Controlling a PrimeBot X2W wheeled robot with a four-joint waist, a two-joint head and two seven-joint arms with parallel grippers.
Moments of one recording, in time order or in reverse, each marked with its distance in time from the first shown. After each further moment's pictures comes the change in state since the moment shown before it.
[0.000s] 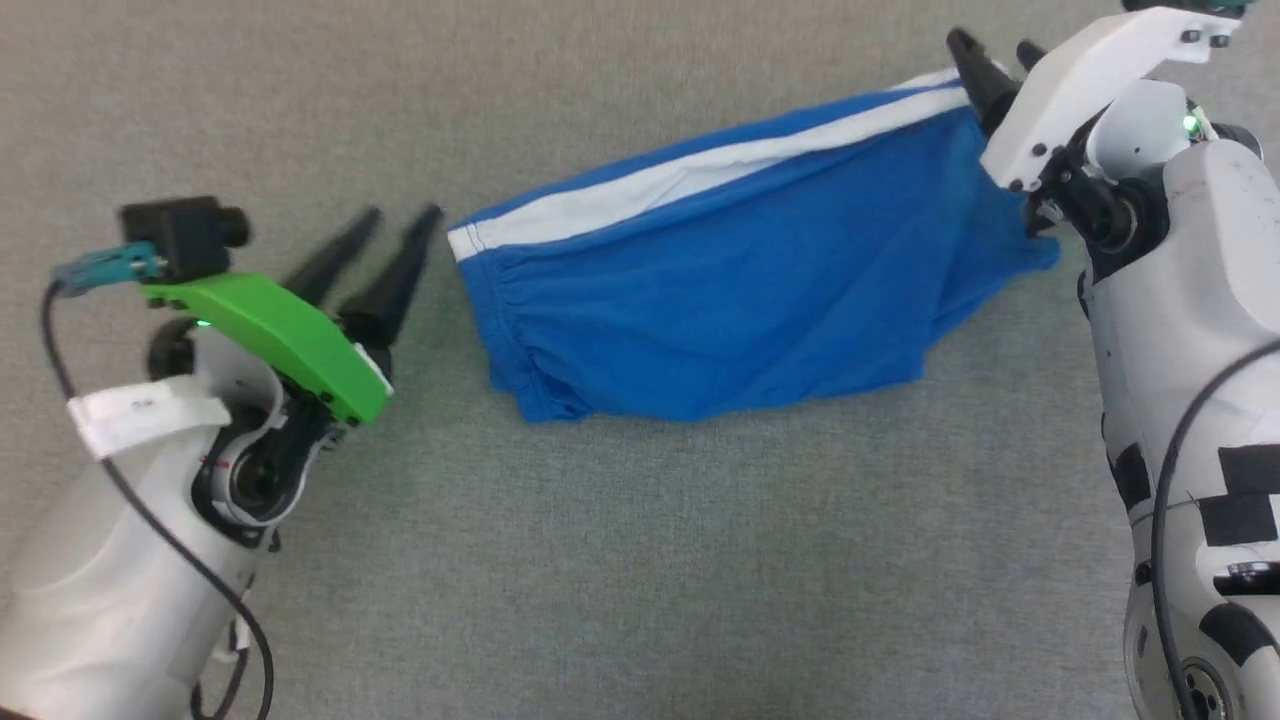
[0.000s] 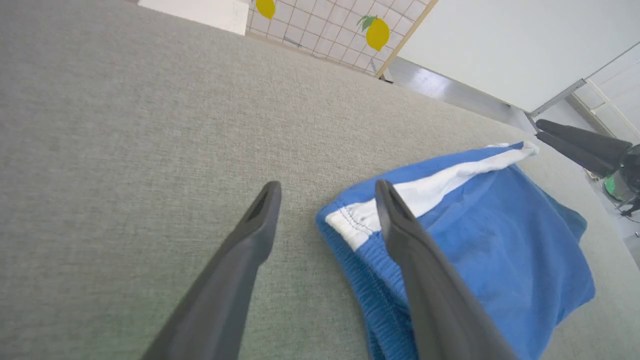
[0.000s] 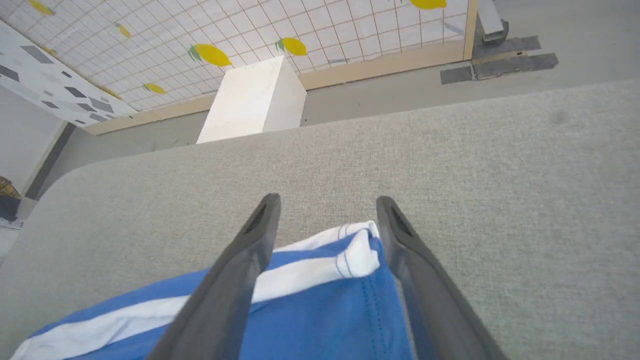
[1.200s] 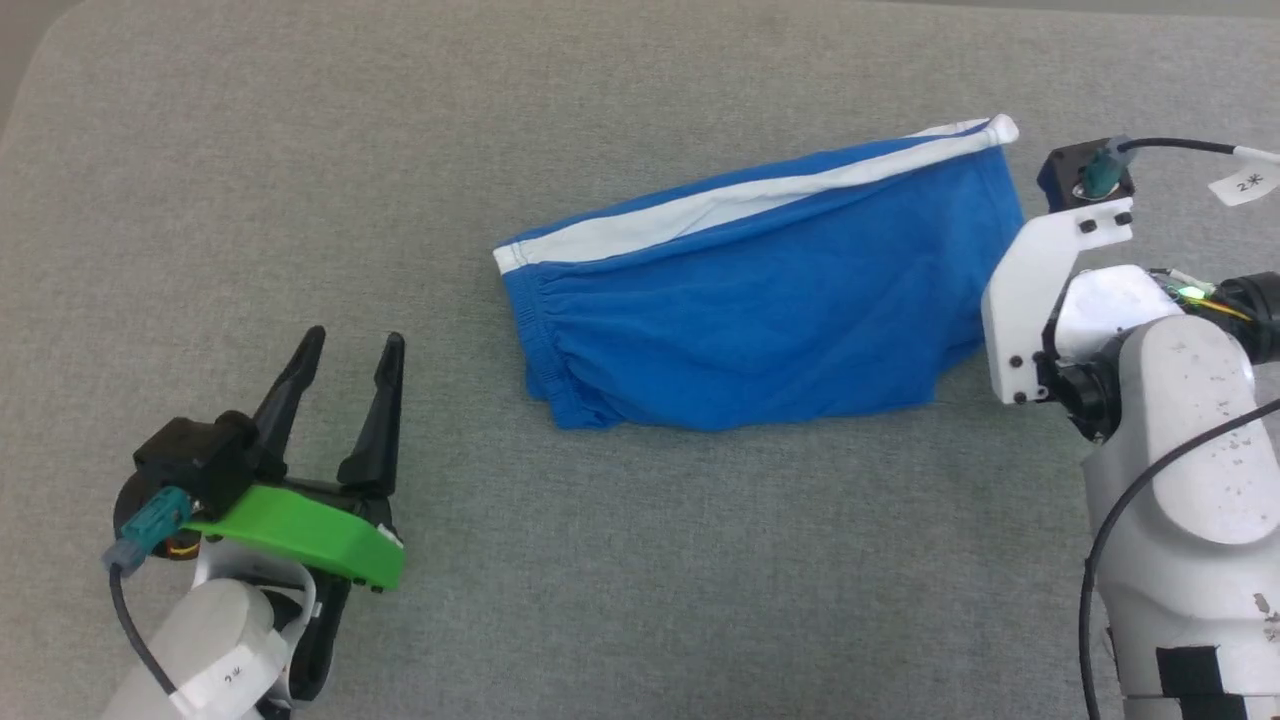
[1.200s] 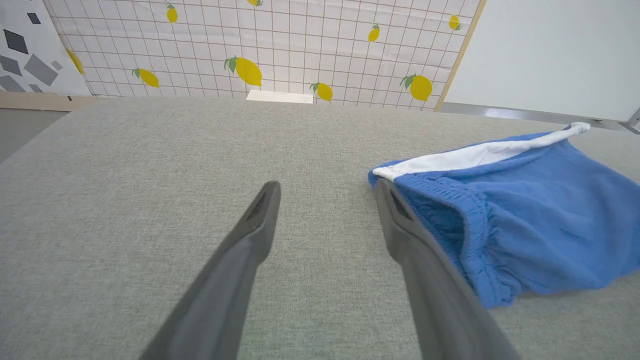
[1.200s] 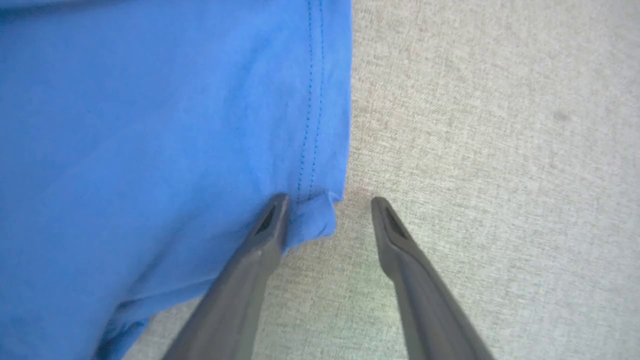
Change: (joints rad) left arm 0.388 -0.104 0.216 -0.170 0.530 0.087 -0.283; right arm 0.383 -0.002 0.081 -0.454 -0.426 0.000 0.550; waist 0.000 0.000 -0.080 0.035
